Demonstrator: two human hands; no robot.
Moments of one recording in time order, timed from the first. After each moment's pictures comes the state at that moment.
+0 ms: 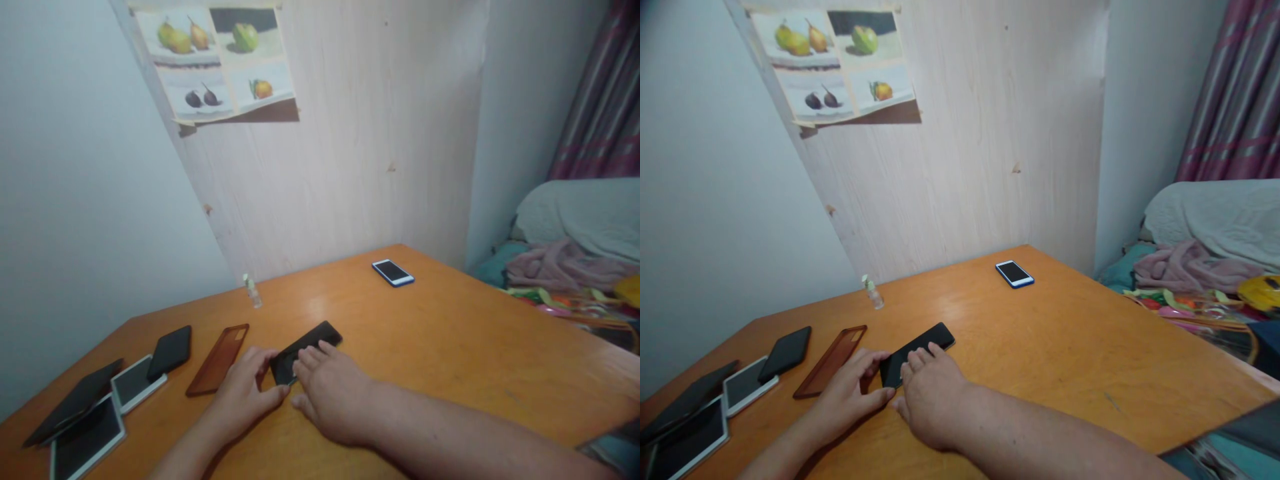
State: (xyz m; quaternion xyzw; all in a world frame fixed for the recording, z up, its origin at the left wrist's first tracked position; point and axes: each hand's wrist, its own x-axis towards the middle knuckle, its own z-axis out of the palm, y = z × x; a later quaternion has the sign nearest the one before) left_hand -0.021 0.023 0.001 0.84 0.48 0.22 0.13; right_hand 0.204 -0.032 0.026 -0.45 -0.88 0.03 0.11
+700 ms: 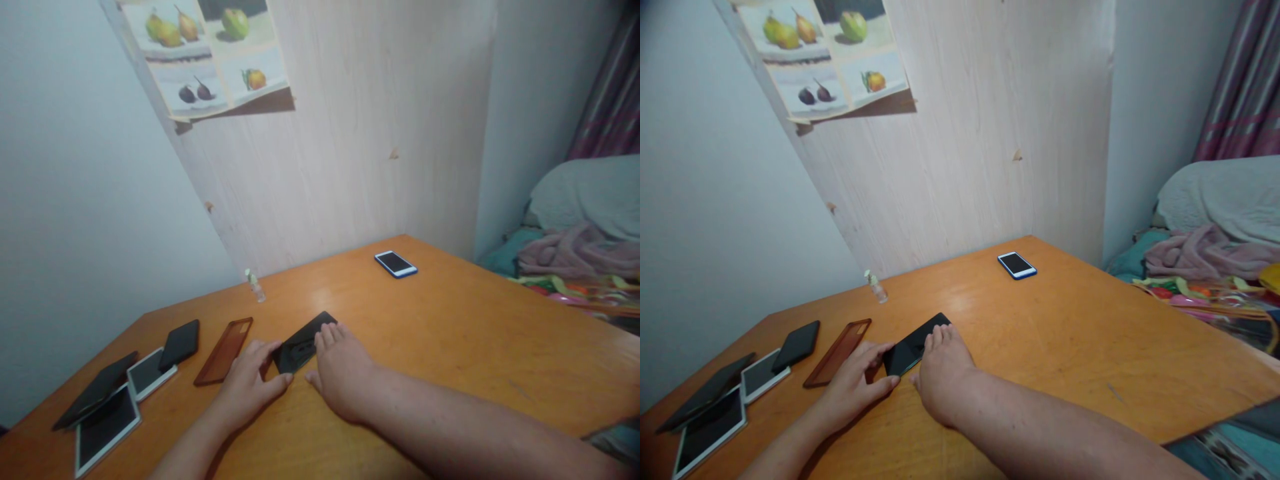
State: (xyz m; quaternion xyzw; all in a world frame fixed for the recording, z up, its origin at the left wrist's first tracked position) left_hand -0.019 0.017 0.004 0.84 0.48 0.22 0.12; right_hand 0.204 -0.026 0.025 -0.57 -0.82 0.04 0.04
